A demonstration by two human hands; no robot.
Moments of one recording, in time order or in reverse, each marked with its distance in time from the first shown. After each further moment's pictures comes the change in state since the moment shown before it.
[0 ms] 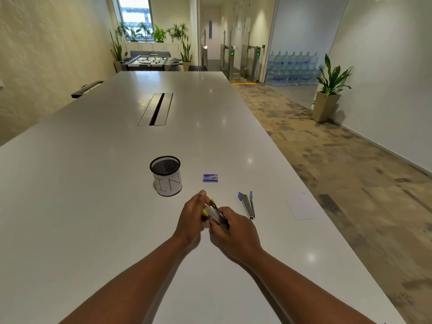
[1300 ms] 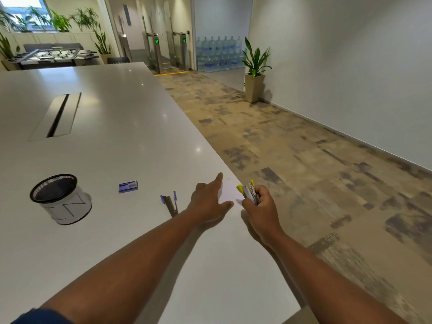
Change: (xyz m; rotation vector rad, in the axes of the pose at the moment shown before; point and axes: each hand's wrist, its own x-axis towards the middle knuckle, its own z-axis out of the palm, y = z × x) left_hand 0.070 -0.043 0.212 1.262 -0.494 0.253; right_hand -0.034 0.146 -0.155 0.561 0.458 0.560
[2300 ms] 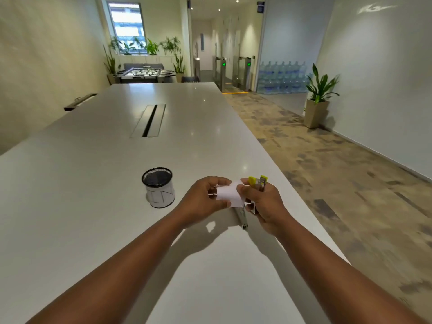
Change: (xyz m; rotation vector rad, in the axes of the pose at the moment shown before) left_hand -0.140 -0.084 -0.155 -0.686 0.276 -0.086; right_hand -0.022 -0.097 0.142 0.318 -0.489 0.125
